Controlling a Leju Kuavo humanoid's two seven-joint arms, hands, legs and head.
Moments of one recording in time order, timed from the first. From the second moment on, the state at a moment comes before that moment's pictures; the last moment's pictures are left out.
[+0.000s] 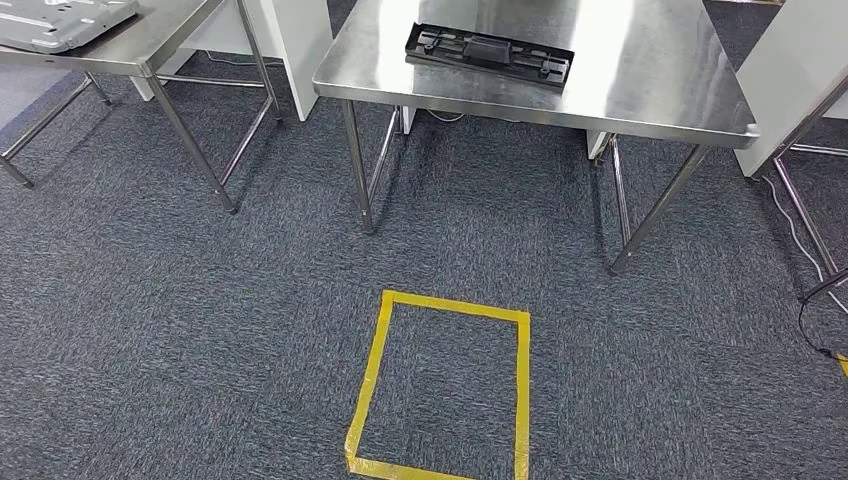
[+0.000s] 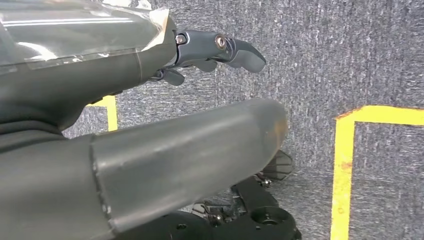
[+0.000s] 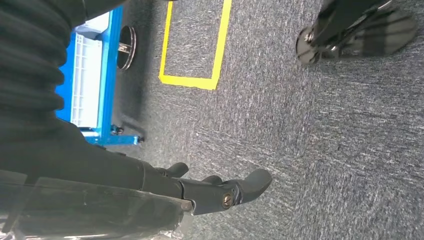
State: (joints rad) left arm -0.07 -0.10 0.55 -0.21 -0.45 0.35 -0.43; right arm -0.08 0.09 -1.06 -0.21 1.37 -0.43 0.05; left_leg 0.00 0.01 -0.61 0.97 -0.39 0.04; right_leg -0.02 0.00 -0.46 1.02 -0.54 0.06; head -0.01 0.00
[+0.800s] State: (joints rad) left arm -0.07 -0.10 0.55 -0.21 -0.46 0.35 -0.43; right arm -0.07 0.09 -1.06 -0.21 1.37 -0.43 0.06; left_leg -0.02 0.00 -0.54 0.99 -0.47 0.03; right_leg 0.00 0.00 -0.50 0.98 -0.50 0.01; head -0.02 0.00
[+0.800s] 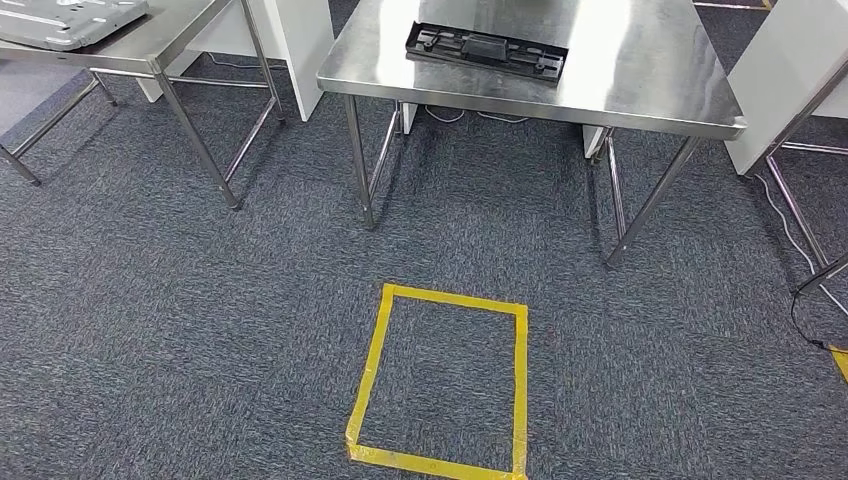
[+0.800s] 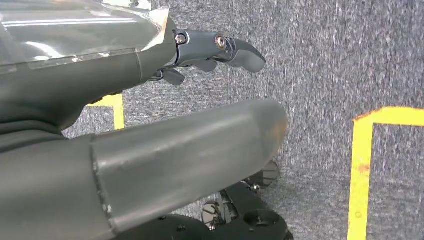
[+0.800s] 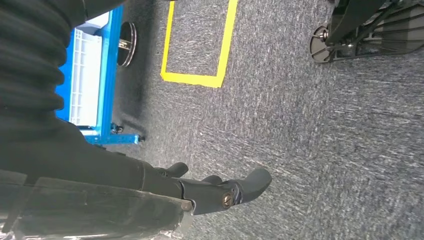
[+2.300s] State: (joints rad) left arm -0.07 -0.10 0.55 -0.21 -0.46 0.33 -0.42; right arm -0.07 0.10 -1.06 -0.21 1.38 -0.44 0.06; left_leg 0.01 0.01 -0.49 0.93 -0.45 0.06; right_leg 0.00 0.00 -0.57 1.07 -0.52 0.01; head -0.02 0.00
